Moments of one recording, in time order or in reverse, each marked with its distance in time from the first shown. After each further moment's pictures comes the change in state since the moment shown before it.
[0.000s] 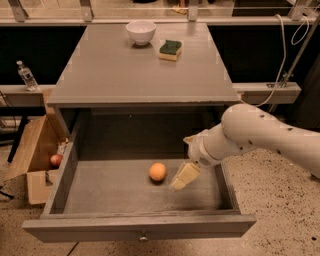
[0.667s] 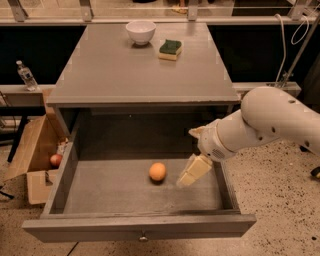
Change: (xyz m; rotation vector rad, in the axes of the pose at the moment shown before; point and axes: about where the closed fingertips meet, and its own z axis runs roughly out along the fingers) arm -0.020 0.012 -0.055 -0.024 -0.042 -0.024
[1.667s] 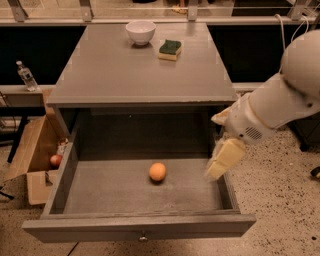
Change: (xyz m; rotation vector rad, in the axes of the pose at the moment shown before) arm -0.008 0.016 -0.106 -0.029 0.128 0.011
